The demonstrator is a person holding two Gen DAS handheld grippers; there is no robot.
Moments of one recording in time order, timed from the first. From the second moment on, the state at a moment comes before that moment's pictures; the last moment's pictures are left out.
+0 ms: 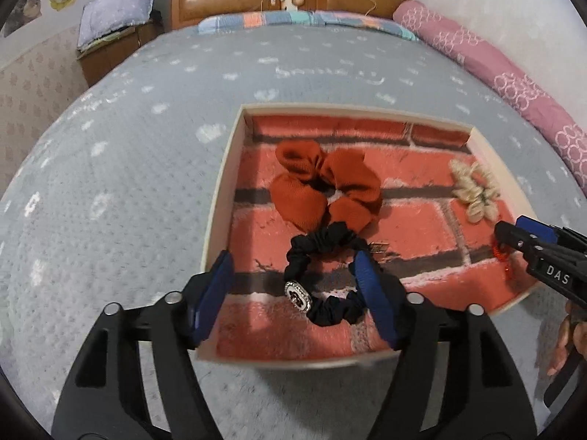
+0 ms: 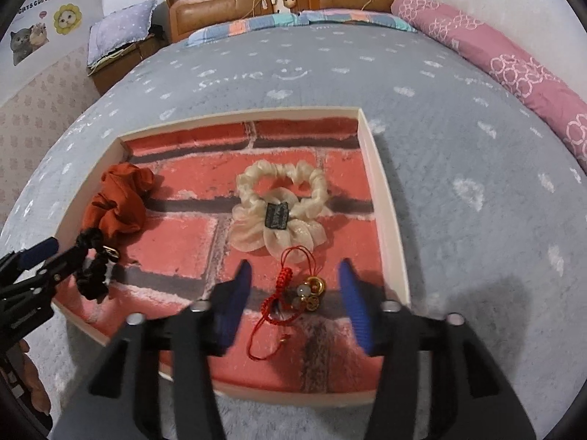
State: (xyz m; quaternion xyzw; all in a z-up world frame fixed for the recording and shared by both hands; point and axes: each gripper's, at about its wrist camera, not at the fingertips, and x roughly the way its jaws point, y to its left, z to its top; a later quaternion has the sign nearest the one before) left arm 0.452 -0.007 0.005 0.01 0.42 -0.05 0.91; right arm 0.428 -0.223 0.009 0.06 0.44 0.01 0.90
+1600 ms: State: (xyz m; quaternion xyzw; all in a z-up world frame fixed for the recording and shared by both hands) left arm 0.200 0.030 0.049 -0.02 0.41 -0.04 0.91; right arm 0.159 -0.321 0.124 -0.03 0.32 -0.02 0.95
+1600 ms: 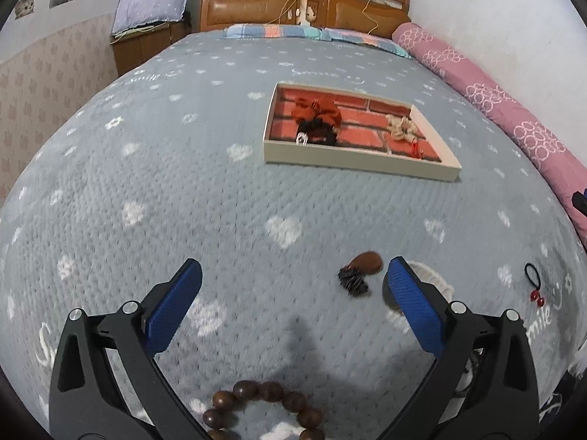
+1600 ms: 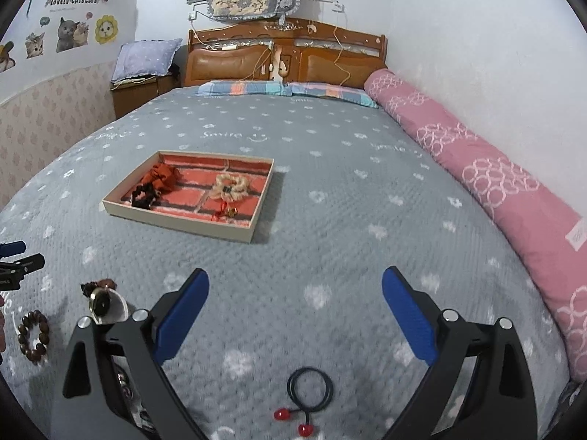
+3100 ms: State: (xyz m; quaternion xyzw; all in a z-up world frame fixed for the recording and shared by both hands) left arm 0.111 0.108 -0.014 -0.04 0.41 -0.01 0.91; right arm 0.077 -0.241 0.042 -0.01 0.35 -0.03 0.94
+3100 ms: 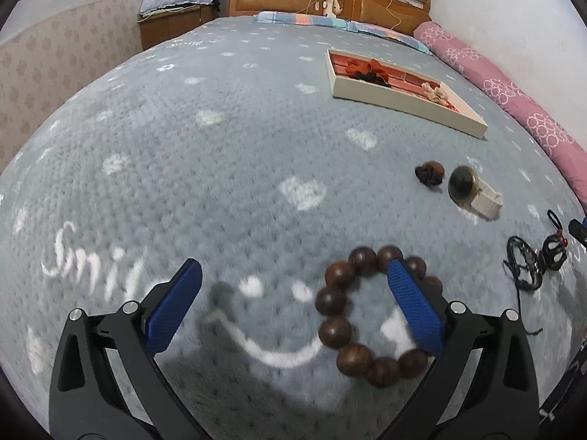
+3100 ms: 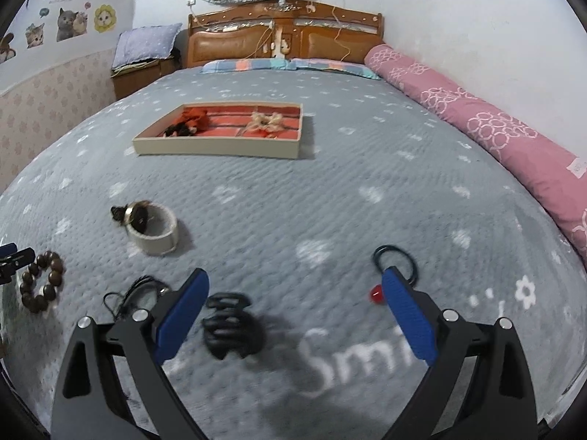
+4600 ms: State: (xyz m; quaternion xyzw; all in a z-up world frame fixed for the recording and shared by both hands) left arm 0.139 0.080 -0.025 -0.01 0.44 -0.07 0.89; right arm 0.114 -0.238 0.044 -0.01 0.36 0.02 0.93
